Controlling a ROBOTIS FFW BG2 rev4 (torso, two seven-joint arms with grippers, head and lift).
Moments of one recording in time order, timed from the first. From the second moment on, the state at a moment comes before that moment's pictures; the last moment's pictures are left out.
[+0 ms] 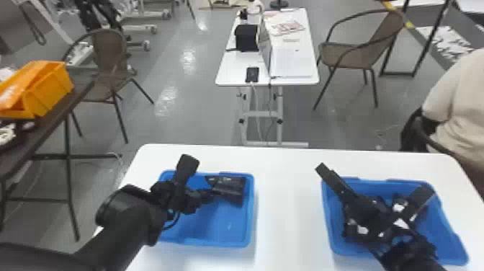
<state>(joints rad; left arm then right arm) -0.62 0.16 -0.16 -0.34 -0.21 0.04 -0.53 -0.11 0.00 -0.10 -1.07 -0.71 0.20 0.84</state>
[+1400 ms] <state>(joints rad) -0.44 0.05 -0.20 -0.73 0.12 -0.08 -0.92 -0.12 0.00 -0.03 -1.22 -0.62 0.22 0.84</state>
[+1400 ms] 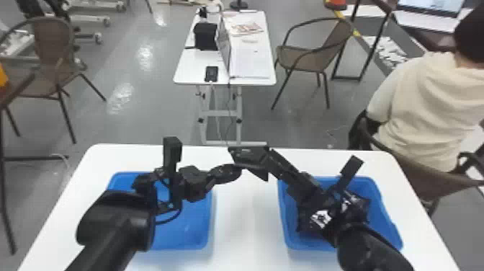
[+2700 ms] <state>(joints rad) -0.39 0.04 -0.19 -0.81 0.19 -0.01 -0.88 -0.10 0.00 -0.04 -1.22 -0.60 0.15 0.75</state>
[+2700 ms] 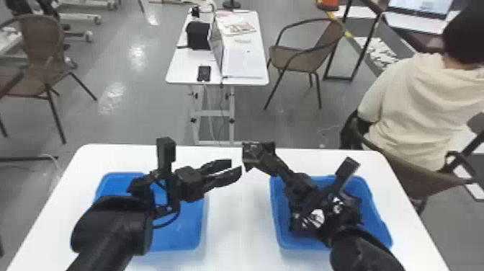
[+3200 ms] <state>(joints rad) -0.08 0.11 0.01 -1.27 0.24 0.10 -0.76 -0.06 -0.01 -0.21 -1.20 -0.61 0.16 0.67</state>
